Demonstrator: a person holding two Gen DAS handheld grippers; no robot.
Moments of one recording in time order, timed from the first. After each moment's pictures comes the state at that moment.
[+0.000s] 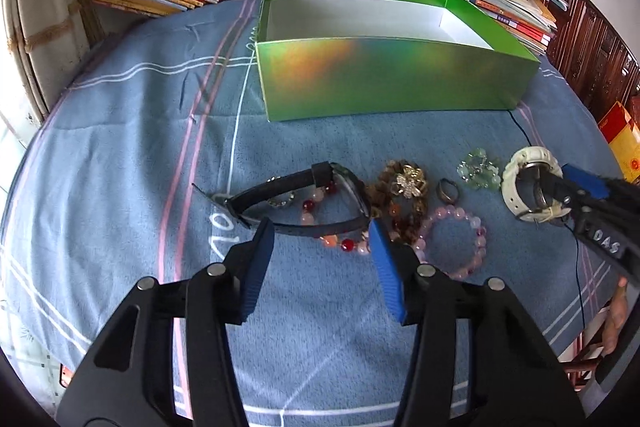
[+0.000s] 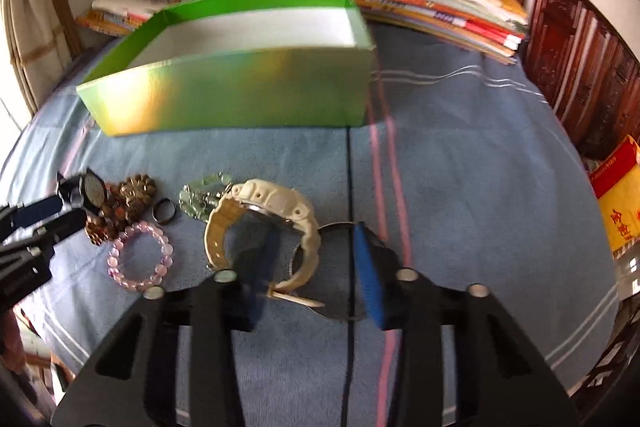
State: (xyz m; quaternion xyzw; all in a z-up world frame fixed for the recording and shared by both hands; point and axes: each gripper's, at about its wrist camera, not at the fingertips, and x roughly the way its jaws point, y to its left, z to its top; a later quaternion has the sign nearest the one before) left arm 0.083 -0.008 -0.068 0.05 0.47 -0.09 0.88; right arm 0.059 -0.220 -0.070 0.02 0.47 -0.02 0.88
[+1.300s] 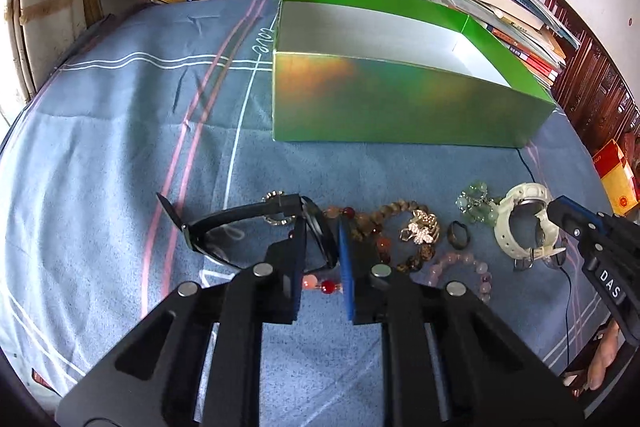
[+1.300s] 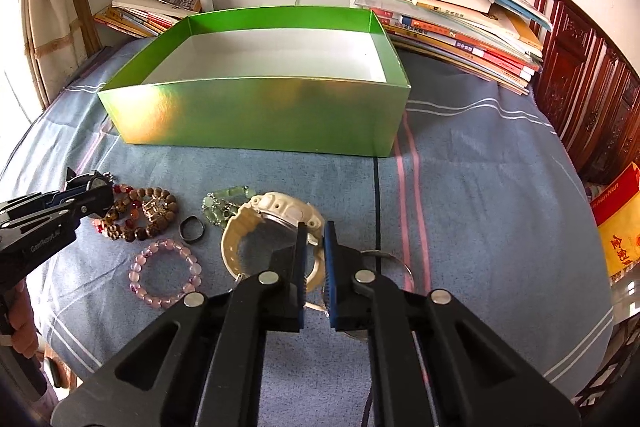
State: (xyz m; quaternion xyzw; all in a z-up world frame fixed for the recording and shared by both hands) left arm 0.108 -0.003 -0.072 -0.01 0.46 -0.09 0.88; right arm 0.062 -0.205 -0.057 0.00 0.43 -0.01 0.90
